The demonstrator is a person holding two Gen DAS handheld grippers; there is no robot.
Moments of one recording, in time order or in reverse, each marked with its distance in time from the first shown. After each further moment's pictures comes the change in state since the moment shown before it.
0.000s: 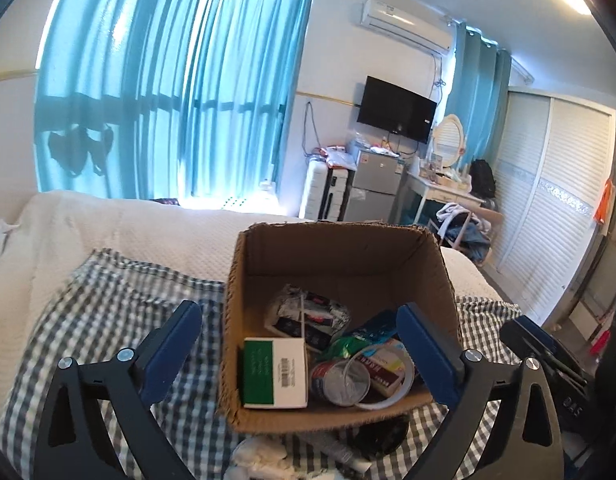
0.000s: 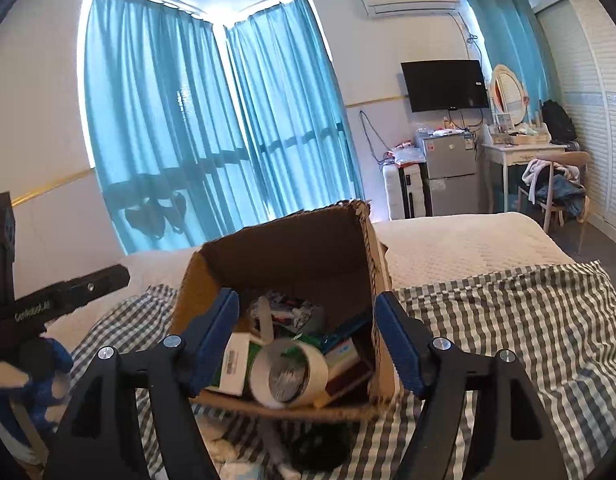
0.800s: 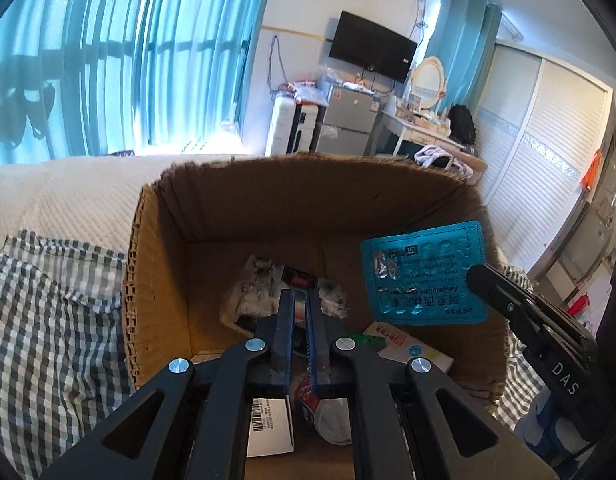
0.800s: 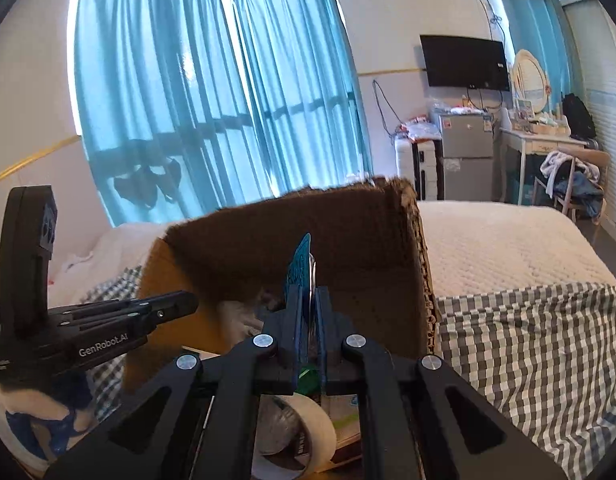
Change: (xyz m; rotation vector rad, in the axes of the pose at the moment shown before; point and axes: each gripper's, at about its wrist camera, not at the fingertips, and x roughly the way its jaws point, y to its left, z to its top) left arm 0.151 -0.006 -0.003 0.042 0.249 -0.134; right arm 0.116 -0.009 0.010 -0.042 0.125 0.002
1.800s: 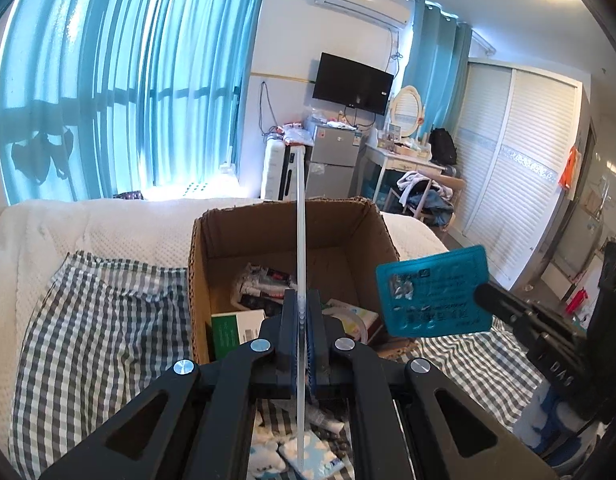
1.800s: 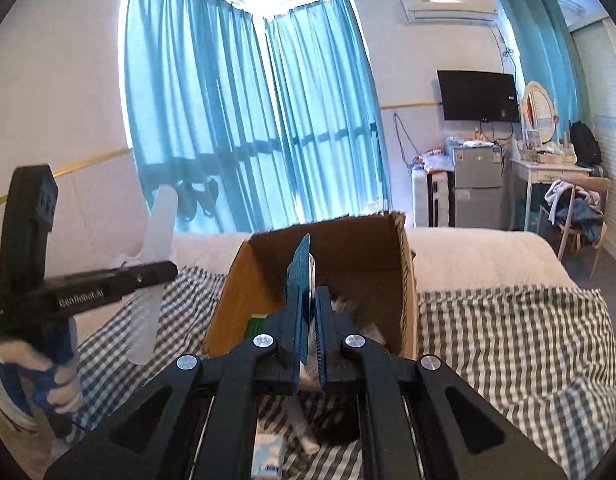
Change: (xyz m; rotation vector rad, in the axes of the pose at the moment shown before) left arm -0.162 -0.037 -0.026 0.066 -0.146 0.001; right arm -0.155 0.029 -0.019 -0.060 -0.103 0.080
